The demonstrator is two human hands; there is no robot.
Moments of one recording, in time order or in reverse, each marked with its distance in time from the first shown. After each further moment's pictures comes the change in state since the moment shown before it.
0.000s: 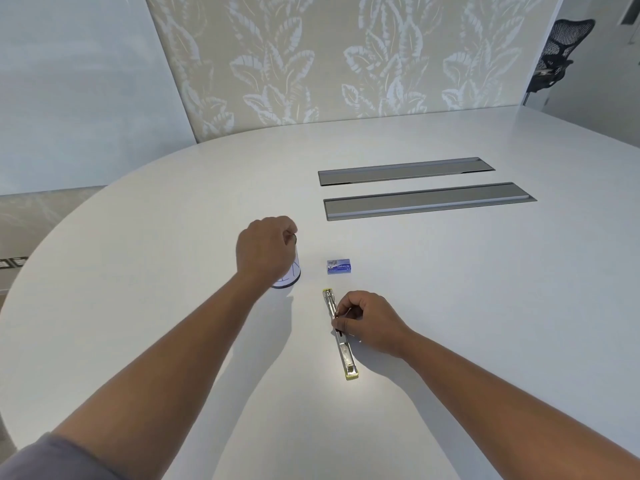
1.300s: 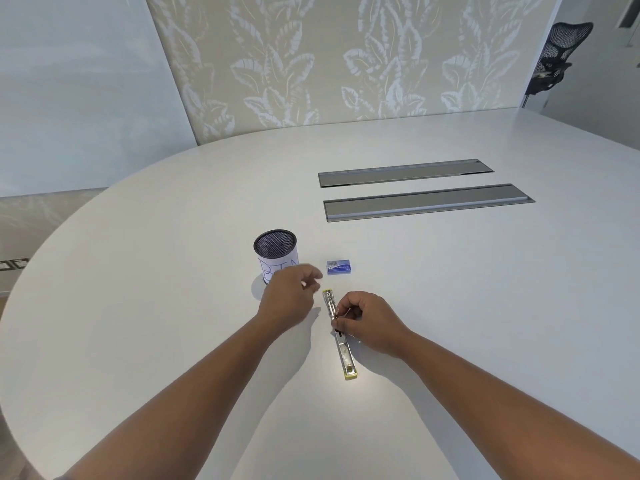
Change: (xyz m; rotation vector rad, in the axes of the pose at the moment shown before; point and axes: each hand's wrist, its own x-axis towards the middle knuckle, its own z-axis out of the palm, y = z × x) left_hand -0.064 0.004 0.040 -0.342 -0.299 -0.105; right_hand -0.001 -0.001 0.001 0.019 0.007 0.011
